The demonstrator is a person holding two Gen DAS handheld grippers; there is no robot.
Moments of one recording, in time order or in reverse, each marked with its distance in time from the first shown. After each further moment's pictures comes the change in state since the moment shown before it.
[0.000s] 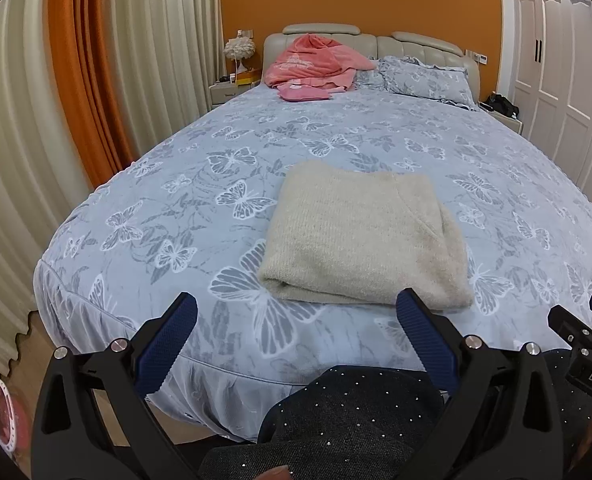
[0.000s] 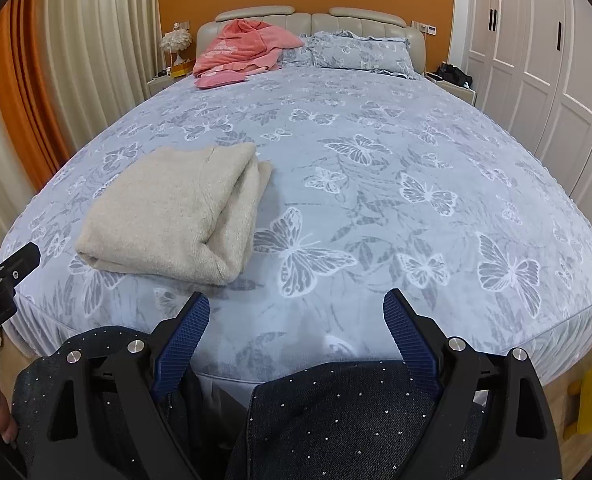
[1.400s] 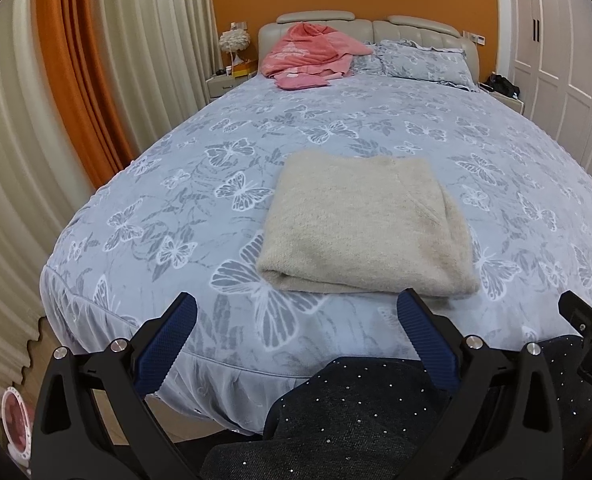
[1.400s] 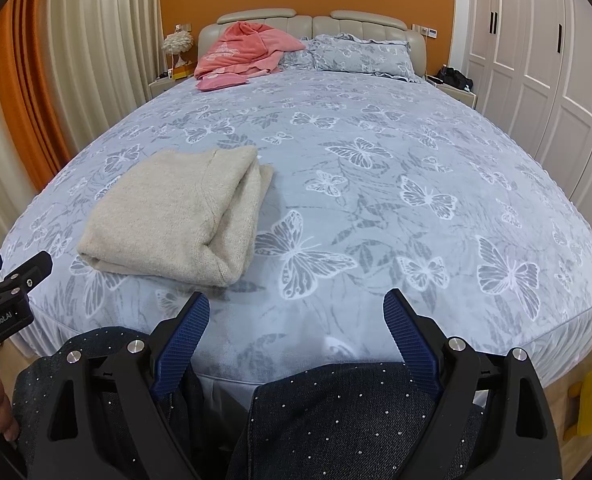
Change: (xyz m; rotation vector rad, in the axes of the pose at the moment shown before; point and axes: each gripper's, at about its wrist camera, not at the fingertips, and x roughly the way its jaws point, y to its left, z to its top) left arm 0.006 -0.010 -0.002 0.037 0.047 0.027; right arm -0.002 0.003 0.002 -0.001 -0.009 -0.002
